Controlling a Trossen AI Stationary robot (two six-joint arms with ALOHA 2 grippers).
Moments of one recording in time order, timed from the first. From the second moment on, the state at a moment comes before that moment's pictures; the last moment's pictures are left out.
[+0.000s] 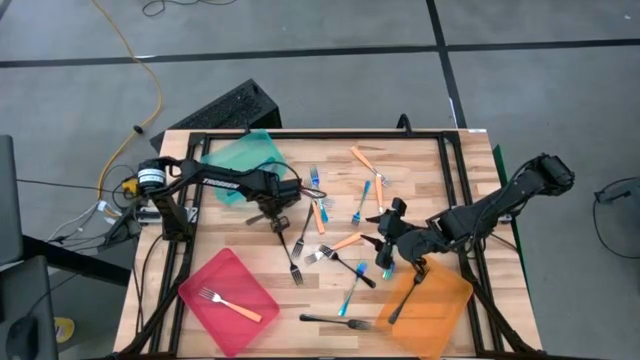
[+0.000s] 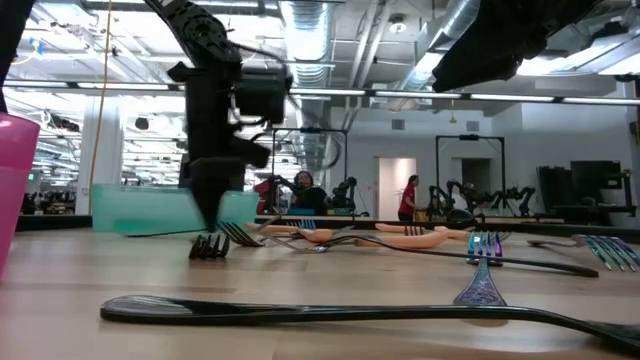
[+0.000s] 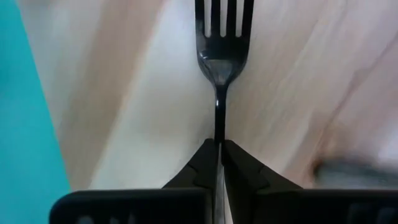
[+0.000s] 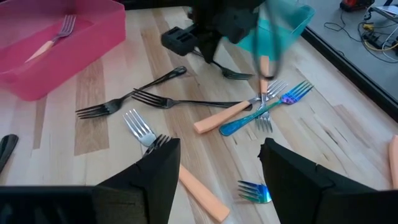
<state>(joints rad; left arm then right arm) 0.23 1.75 1.03 -0.75 -0.13 -0.26 0.44 1.23 0.78 -0.22 0.68 0.42</state>
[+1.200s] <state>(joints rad) 0.09 1.75 1.33 -0.39 -0.05 -0.10 0.50 0.36 0.78 -0.35 0.97 -0.04</state>
